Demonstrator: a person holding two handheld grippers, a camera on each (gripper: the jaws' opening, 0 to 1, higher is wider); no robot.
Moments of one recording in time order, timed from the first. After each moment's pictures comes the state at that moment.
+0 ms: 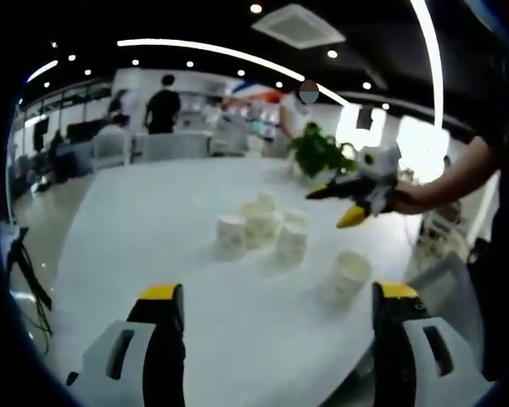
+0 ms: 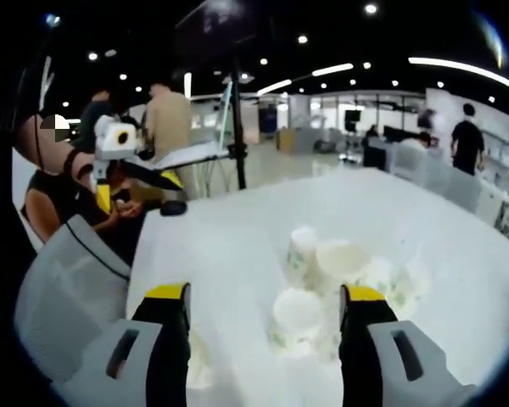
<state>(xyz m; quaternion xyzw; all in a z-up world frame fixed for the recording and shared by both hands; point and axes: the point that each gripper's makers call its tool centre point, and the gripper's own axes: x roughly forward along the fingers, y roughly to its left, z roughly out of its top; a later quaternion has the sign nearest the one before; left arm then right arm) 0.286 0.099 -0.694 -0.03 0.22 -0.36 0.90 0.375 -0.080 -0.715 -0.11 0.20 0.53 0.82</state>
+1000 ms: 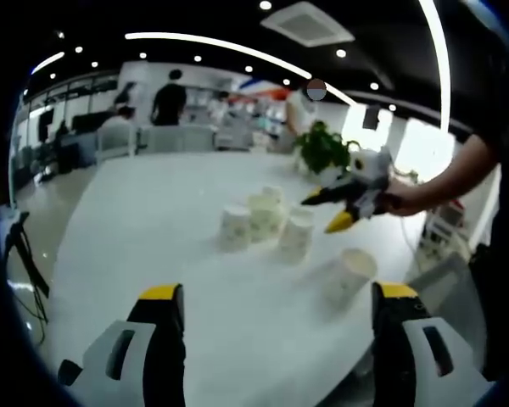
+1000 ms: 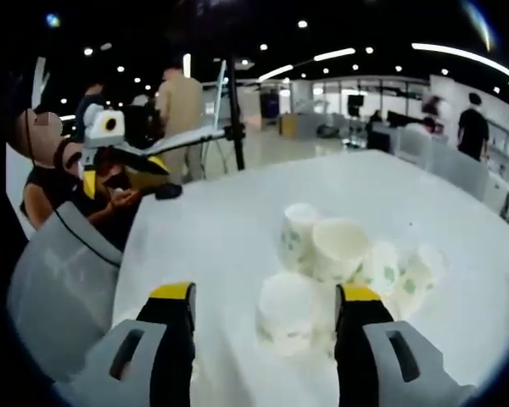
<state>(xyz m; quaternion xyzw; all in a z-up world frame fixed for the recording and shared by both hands) 0.288 0.103 -0.708 -0.03 0.24 -0.35 0.91 0.392 -0.078 -0.754 -0.12 0.24 0.53 0.80</state>
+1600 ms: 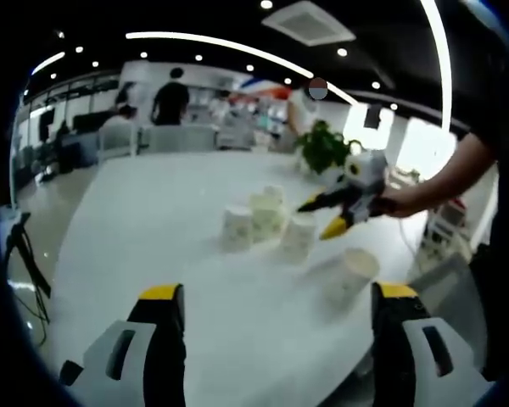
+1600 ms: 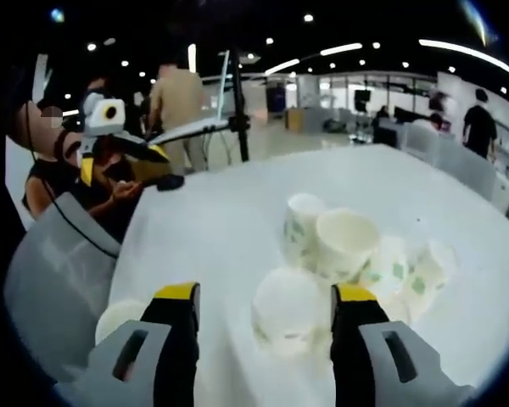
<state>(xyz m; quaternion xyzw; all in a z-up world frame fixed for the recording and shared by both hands) 0.291 0.106 -0.708 -0.03 0.24 -0.35 0.91 0.399 -0.072 -0.772 -0.13 0.25 0.54 0.79</state>
